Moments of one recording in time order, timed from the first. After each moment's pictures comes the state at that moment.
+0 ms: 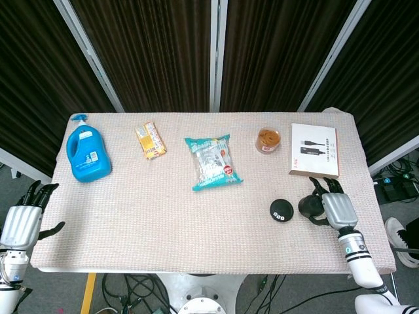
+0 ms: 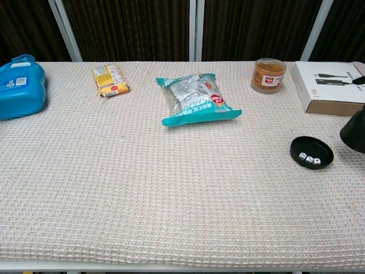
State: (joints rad) left arm -0.13 -1.27 -0.05 -1.39 1.52 1.51 -0.01; right arm 0.37 -1.34 0.07 -1.42 -1.26 1.11 -0.09
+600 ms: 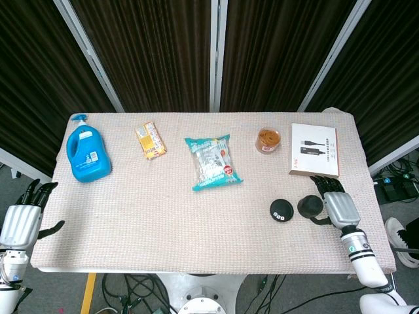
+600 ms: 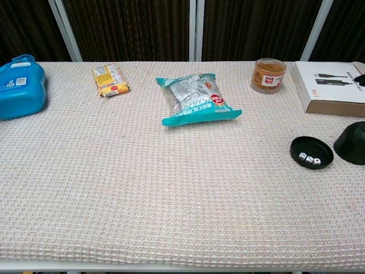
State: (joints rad) left arm -0.13 -1.26 -0.06 -1.41 1.53 1.52 0.00; right arm 0.37 -1.28 0.09 -1.48 -1.30 1.10 -0.01
